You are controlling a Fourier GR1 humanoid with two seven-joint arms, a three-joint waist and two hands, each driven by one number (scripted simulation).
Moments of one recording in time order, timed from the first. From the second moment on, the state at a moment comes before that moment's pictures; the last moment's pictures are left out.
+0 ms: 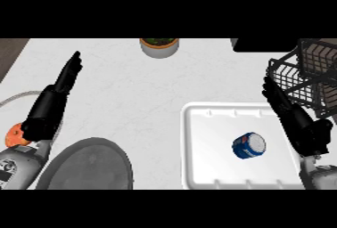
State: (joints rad) left arm -0.29 0.55 -0.30 -1.60 0.10 0.29 0.01; right arm -0.13 -0.41 0.15 -1.63 -0.13 -0.04 0.15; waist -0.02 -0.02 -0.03
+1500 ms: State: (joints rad) left arm -0.16 0.53 -0.22 -1.45 0.12 0.32 0.04; right arm 0.59 -0.37 0.04 -2.22 0.38 -0.51 0.90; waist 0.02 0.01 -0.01
